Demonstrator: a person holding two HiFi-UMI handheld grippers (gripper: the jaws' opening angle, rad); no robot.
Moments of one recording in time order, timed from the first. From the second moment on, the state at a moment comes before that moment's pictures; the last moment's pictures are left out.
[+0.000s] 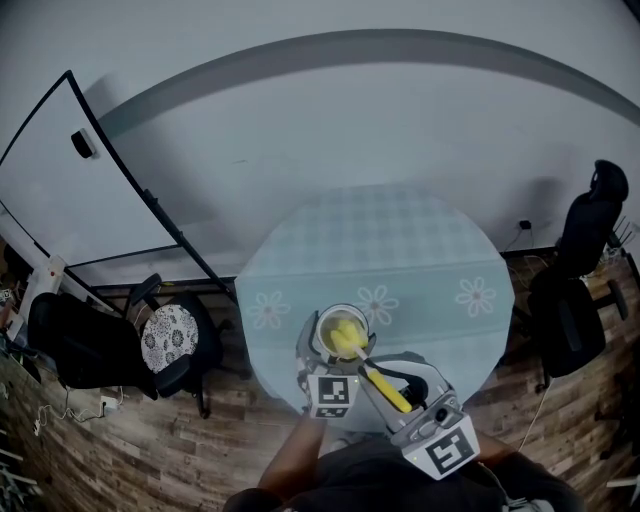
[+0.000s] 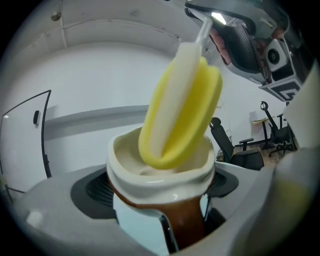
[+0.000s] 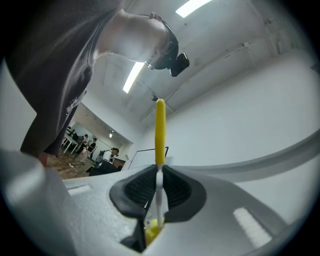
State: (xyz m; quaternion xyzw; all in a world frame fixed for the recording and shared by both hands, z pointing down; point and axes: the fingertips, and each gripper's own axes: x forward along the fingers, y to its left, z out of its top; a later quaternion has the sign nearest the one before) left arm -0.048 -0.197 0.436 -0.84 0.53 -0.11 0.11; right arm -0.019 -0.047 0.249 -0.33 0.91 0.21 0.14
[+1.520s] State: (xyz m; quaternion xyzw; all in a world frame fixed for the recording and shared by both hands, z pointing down) left arm -0.057 -0.232 0.685 -0.83 0.51 -0.21 -0.10; right arm 0.062 -0.210 0.467 -0.48 0.88 0.02 0.00
